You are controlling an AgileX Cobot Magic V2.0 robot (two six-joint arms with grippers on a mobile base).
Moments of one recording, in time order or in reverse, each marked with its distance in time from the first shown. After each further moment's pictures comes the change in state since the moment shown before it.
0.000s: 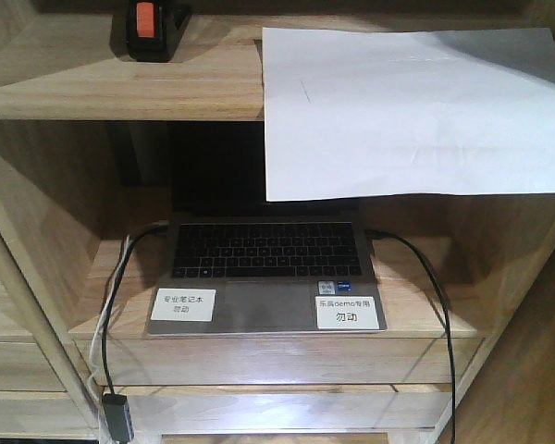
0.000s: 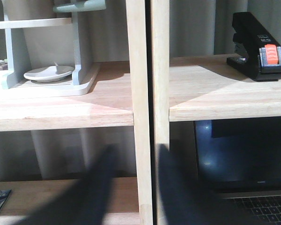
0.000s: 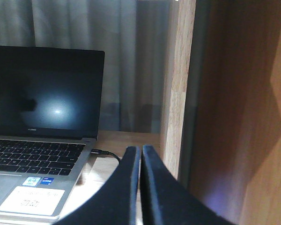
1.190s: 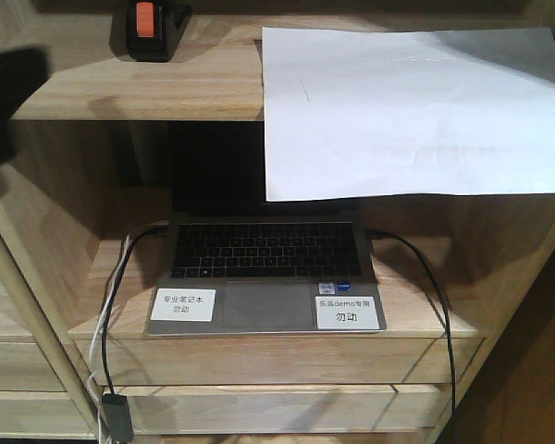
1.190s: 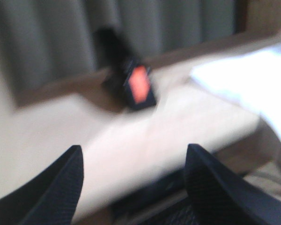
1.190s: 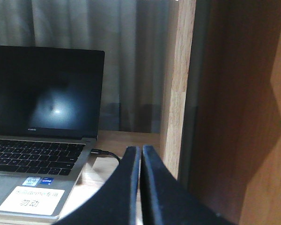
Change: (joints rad) left arm -0.419 0.553 -0.338 -0.083 -0.128 0.158; right arm 0.000 0.000 0.000 0.000 0.000 0.000
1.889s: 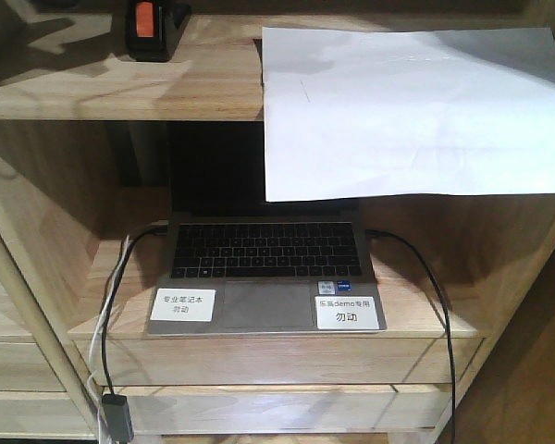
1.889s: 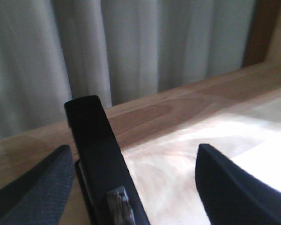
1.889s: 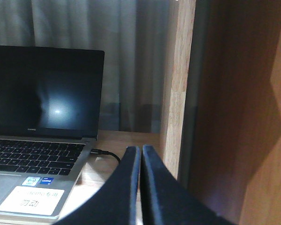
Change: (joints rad) left arm -0.003 0.634 -0.814 0.050 0.316 -0.174; right arm 0.000 0.000 0.000 0.000 0.000 0.000
